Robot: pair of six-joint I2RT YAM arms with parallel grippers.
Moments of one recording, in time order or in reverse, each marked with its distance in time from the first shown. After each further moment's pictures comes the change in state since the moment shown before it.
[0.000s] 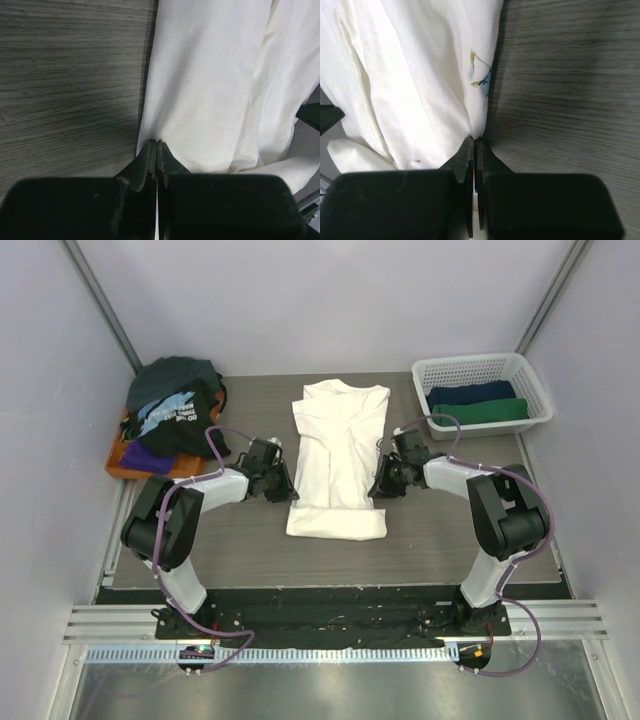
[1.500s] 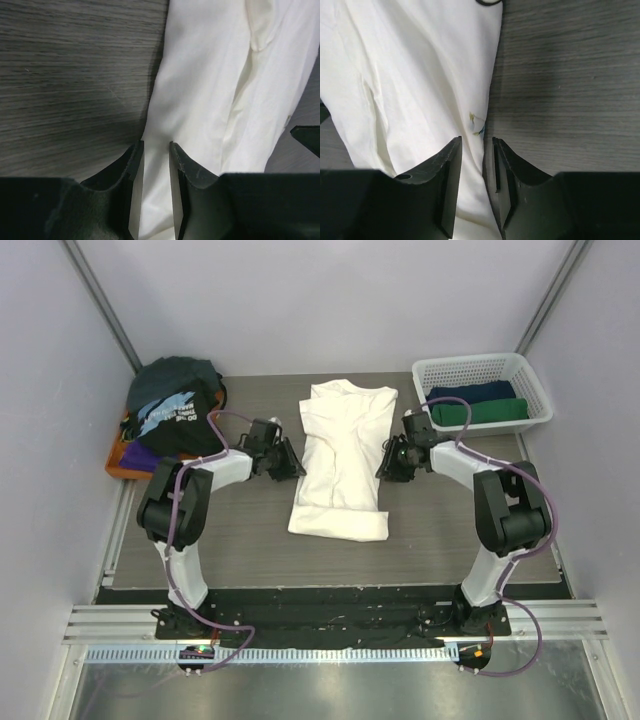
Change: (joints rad) left arm 0.055 0.146 0.206 0.022 0.053 -0.028; right arm -0.057 -0.002 0.143 -0.125 0.095 -0.025
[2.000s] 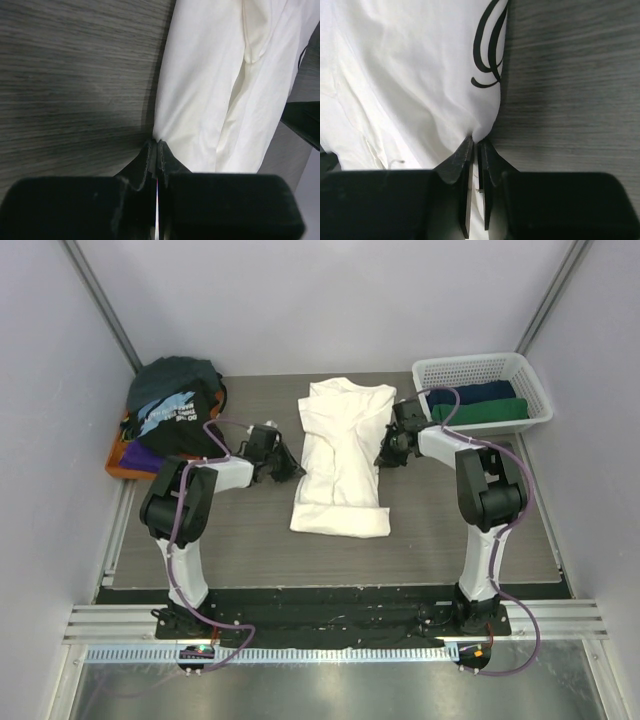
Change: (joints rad) left arm 0.000 0.051 -0.050 0.157 -0.019 -0.110; right arm 0.003 0.226 0.219 -0.011 0.063 0.027
